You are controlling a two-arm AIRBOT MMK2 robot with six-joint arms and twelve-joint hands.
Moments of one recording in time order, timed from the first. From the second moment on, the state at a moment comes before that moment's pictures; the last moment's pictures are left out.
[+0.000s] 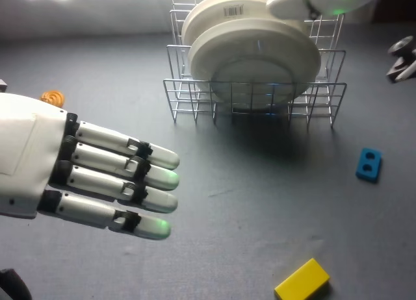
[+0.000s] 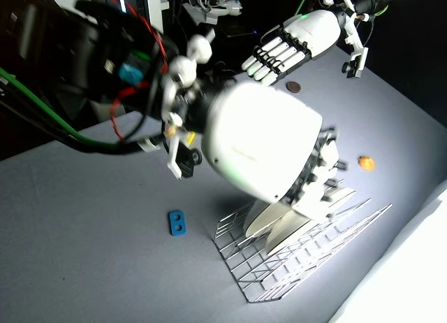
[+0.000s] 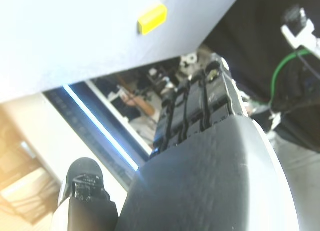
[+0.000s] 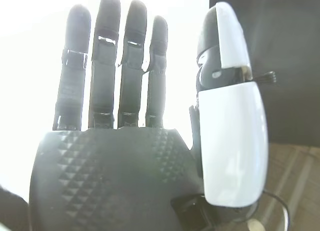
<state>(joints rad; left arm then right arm) 0.42 -0.63 1.27 1.53 -1.33 0.08 -0.09 -0.96 0.95 0.82 0.35 -1.46</state>
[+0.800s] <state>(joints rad) 0.42 -0.63 1.27 1.52 -1.34 0.09 -0.12 -0.73 0.76 0.61 0.35 -1.44</state>
